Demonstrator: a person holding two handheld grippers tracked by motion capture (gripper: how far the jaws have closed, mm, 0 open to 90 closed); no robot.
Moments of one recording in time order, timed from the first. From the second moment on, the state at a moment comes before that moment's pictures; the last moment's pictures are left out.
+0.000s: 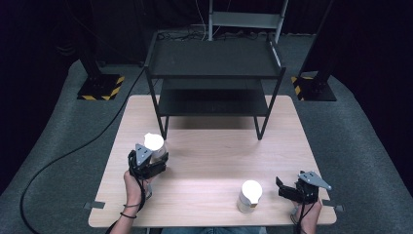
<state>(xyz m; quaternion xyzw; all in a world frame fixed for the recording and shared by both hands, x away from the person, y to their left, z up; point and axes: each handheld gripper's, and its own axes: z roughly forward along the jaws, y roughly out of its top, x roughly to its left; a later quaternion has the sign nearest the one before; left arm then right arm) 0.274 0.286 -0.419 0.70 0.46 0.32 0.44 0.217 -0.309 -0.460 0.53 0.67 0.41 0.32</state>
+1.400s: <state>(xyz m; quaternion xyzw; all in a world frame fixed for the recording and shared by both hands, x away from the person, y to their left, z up) 0.300 0.277 -0.378 0.72 0.43 0.31 0.45 0.216 -0.310 -0.460 0.53 0.67 0.41 0.32</state>
